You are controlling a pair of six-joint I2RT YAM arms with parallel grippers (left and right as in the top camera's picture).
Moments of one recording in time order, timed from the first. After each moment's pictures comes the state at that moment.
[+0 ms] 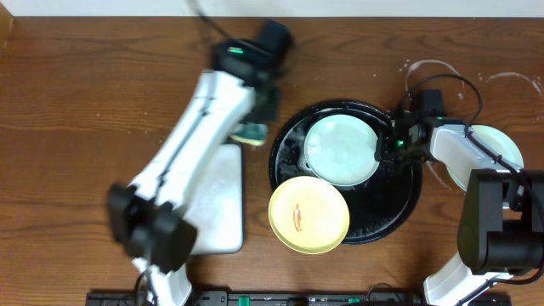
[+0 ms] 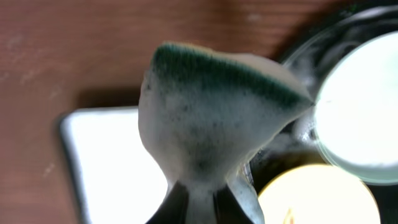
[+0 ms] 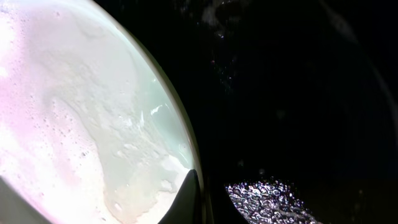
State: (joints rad) left arm -0.44 1.90 1.94 -1.43 -0.14 -0.39; right arm 0.00 1.84 1.04 -0.58 -0.31 0.18
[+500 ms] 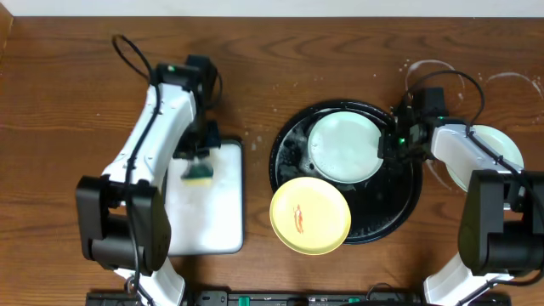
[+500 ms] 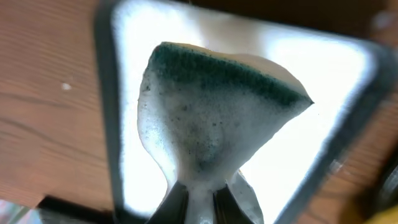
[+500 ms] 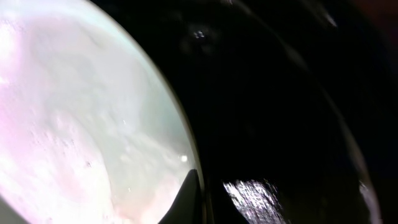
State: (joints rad) left arm -0.17 1.84 1.48 -1.34 -0.10 -0.39; right arm 0.00 1.83 1.05 -0.55 -0.27 0.17
